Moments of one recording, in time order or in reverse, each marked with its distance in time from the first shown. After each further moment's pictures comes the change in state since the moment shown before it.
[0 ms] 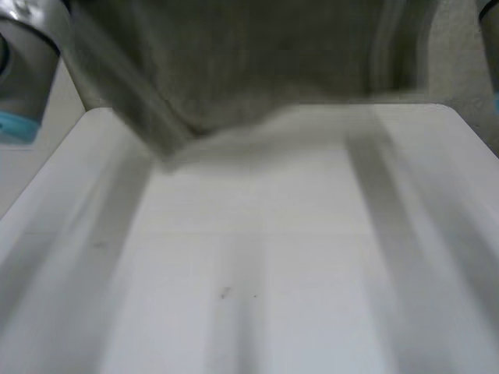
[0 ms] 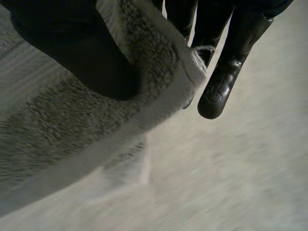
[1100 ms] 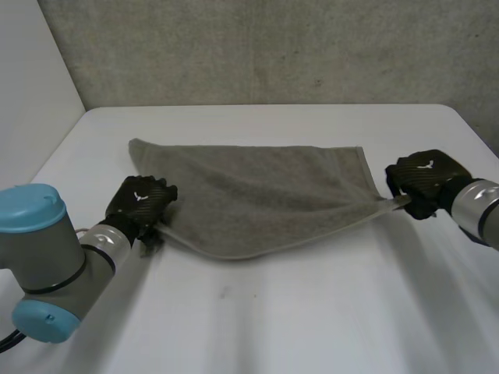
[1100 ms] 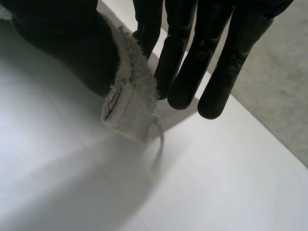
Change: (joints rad) left arm 0.014 -0.076 -0.868 0.119 0.050 -0.087; right arm -0.205 -0.104 0.770 0.414 -0.254 0.207; left_hand -0.731 -0.764 -0.762 -0.765 -0.769; right_hand 0.000 0.000 0.002 0.000 0.011
